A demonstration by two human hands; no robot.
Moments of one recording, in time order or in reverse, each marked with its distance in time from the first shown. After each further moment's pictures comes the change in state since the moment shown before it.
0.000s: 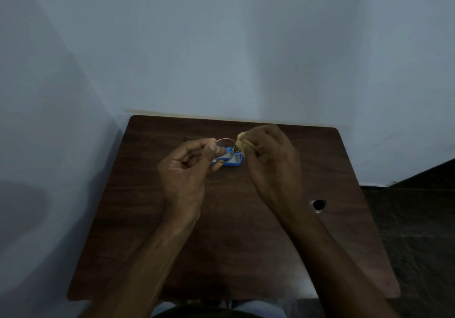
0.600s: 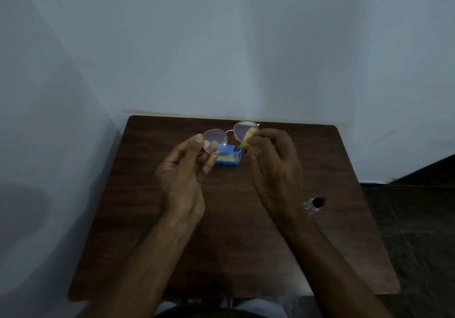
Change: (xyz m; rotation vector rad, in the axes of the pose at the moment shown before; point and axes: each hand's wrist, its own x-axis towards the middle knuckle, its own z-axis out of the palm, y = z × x) left_hand 0.003 0.007 0.007 -0.384 0.157 -0.327; right_hand -0.020 0.002 -0.001 -0.080 0.144 -0.102
